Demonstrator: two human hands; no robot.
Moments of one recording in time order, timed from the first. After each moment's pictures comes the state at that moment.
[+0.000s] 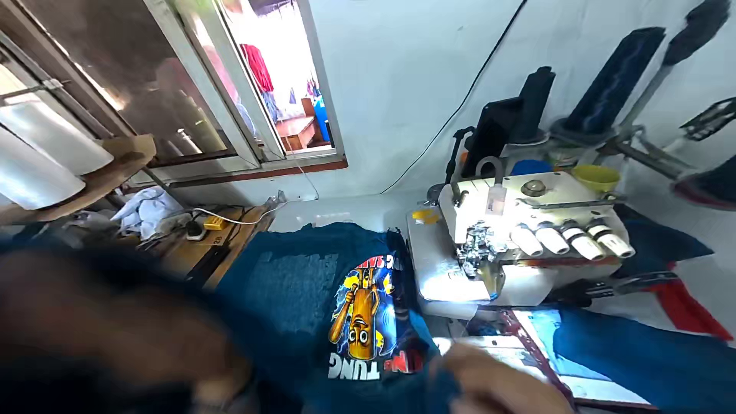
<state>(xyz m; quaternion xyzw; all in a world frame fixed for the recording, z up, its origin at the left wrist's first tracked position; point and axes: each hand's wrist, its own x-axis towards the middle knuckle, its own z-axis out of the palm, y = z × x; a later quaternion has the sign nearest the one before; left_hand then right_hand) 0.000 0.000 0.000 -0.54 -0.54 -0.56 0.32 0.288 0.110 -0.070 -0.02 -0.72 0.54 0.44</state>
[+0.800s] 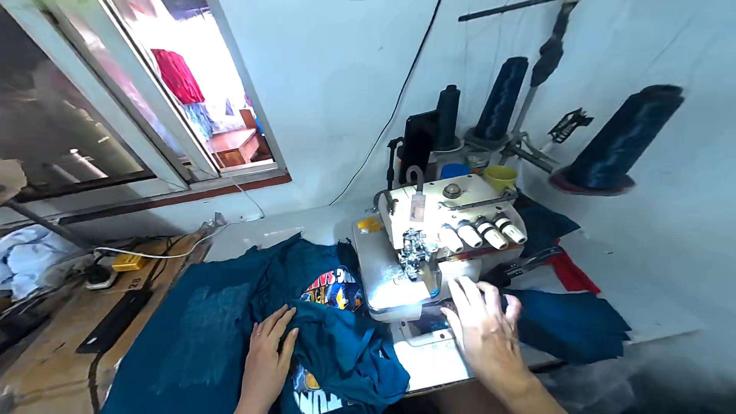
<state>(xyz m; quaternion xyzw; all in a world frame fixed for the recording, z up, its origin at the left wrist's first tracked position) -0.030 0.082 -0.211 -0.61 -0.72 -0.34 0.06 0.327 0.204 -0.170 -0.50 -0.80 -0.11 0.30</state>
